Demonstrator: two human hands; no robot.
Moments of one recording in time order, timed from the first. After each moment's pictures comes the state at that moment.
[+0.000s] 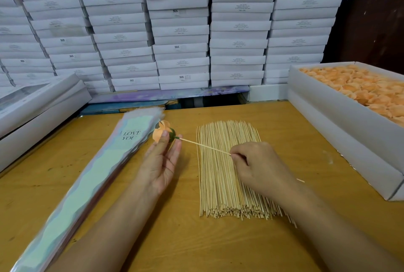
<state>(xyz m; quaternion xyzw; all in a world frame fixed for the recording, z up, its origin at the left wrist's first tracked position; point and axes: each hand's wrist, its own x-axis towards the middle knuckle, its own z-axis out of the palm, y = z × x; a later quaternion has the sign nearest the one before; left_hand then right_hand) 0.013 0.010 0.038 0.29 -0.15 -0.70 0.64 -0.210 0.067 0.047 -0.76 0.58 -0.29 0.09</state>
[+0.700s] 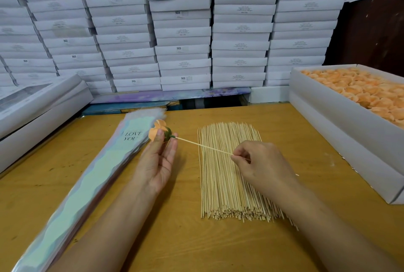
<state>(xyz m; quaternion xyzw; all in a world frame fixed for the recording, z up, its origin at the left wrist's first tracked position) 0.019 0.009 0.043 0.29 -0.14 -0.68 0.66 -0.210 0.065 0.043 -0.72 0.60 -0.34 0.05</state>
